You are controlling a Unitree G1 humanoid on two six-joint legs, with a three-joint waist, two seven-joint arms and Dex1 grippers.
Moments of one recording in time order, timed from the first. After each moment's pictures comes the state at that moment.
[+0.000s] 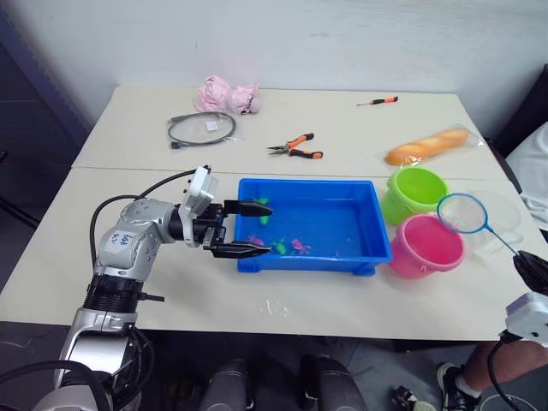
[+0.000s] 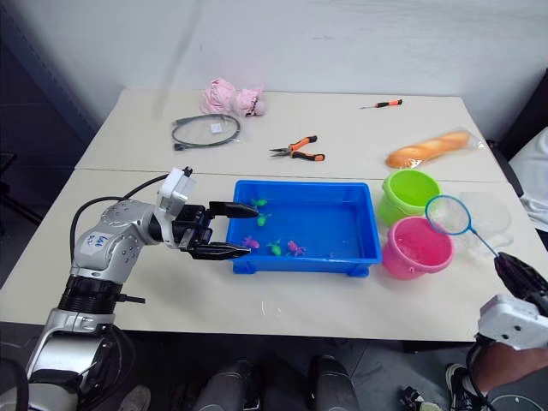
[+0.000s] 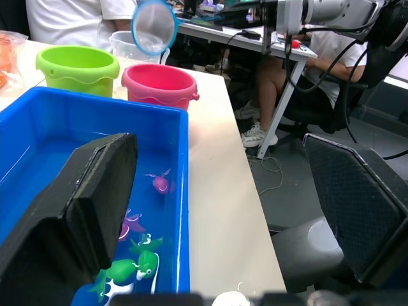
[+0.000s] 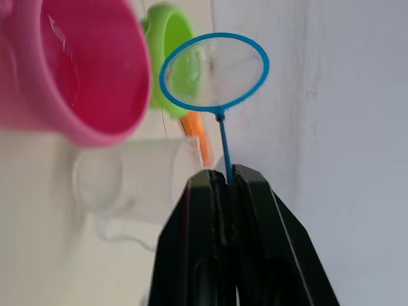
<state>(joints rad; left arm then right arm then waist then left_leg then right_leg) -0.63 0.53 -0.04 0.13 -0.54 0.43 -1.35 0.54 -0.73 -0.74 -0.33 -0.05 -0.41 0.47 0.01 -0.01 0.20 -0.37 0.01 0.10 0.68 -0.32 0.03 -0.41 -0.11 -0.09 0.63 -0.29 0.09</state>
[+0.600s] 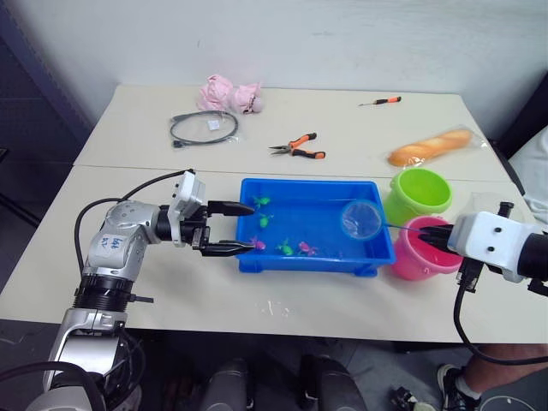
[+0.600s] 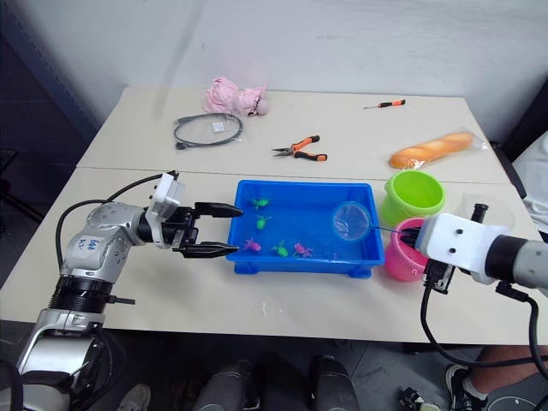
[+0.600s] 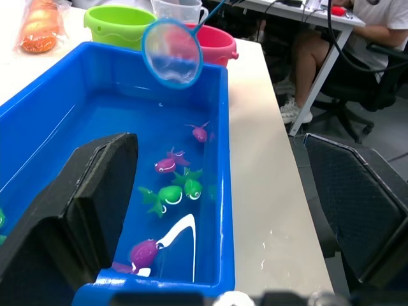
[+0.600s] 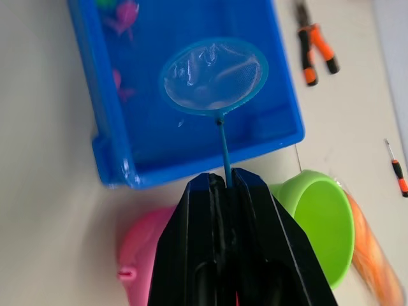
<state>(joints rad) -0.62 0.57 -0.03 0.25 -0.45 0.28 -1.37 0.09 -1.33 -0.27 -0.42 0.24 0.19 0.88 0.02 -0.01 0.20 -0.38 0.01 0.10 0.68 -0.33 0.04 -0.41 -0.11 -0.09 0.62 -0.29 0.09</state>
